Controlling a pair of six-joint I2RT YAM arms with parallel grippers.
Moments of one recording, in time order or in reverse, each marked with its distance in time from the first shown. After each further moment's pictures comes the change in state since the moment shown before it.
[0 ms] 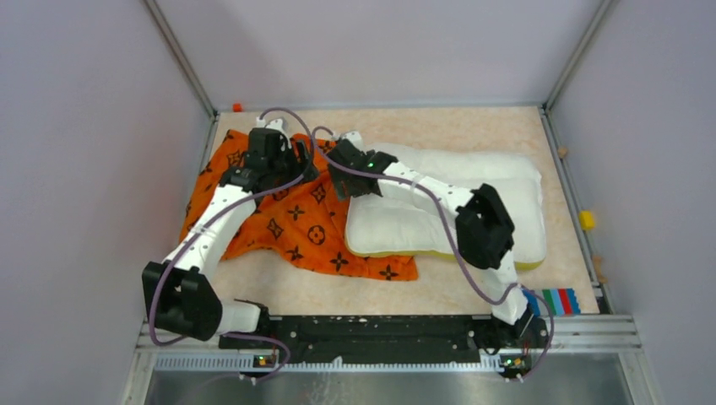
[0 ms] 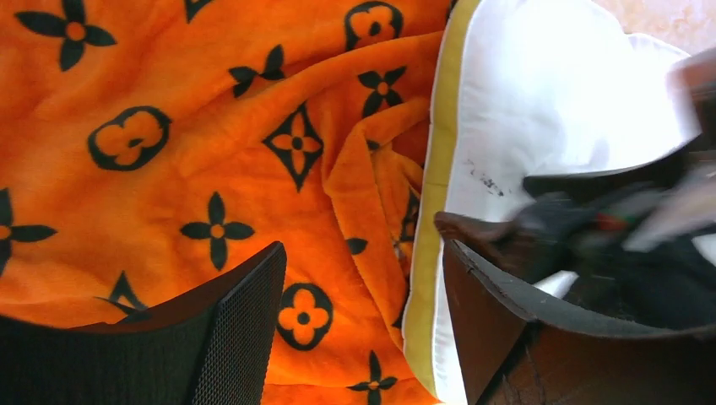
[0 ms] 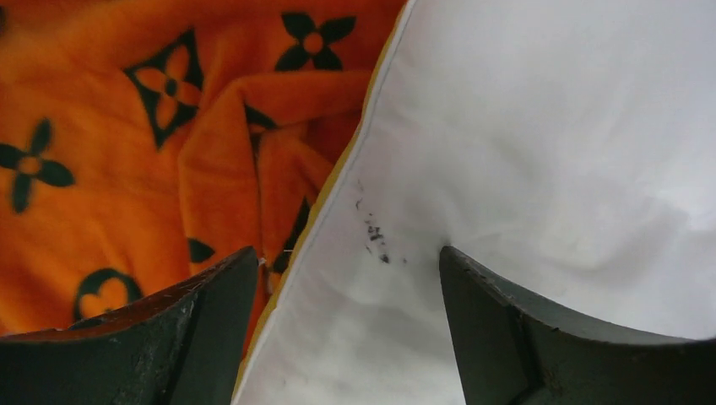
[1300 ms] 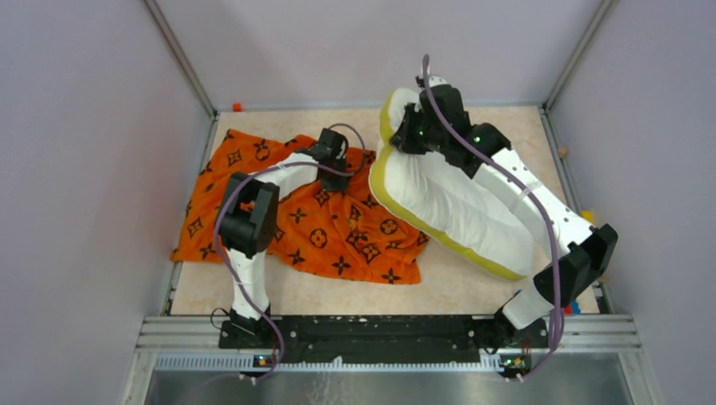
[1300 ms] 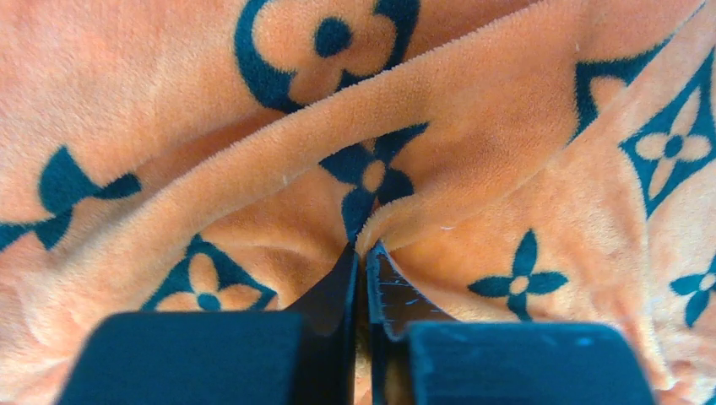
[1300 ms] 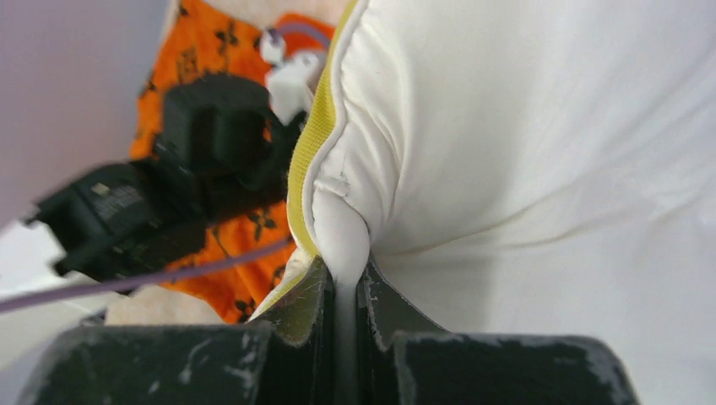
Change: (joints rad) left arm -0.154 0.671 0.280 0.046 -0.066 0.061; right arm -0.247 -0.508 -0.195 0.024 -0.308 0.134
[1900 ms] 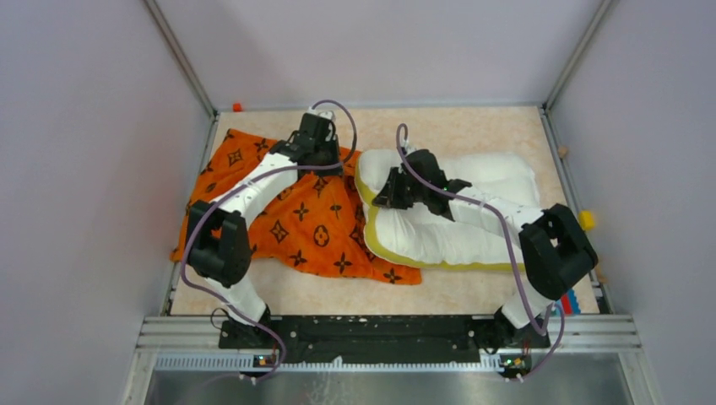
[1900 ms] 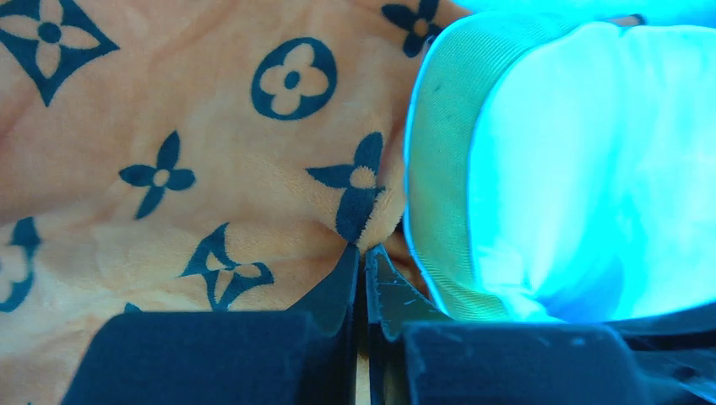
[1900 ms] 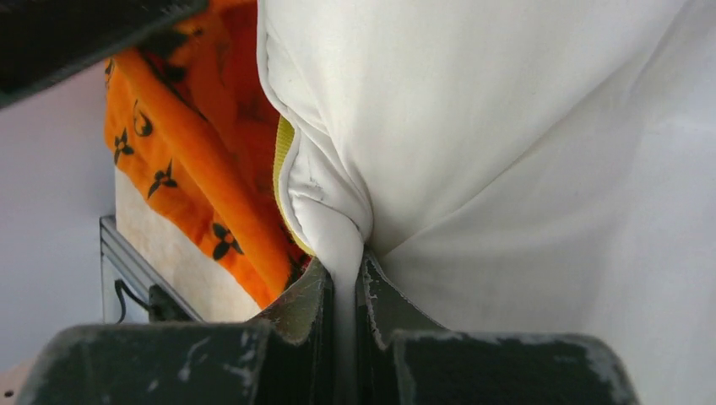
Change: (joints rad) left arm 0.000 -0.272 -0.025 -0.046 0.027 -0.036; right arm -0.002 0.075 -0.571 0.573 -0.285 0.146
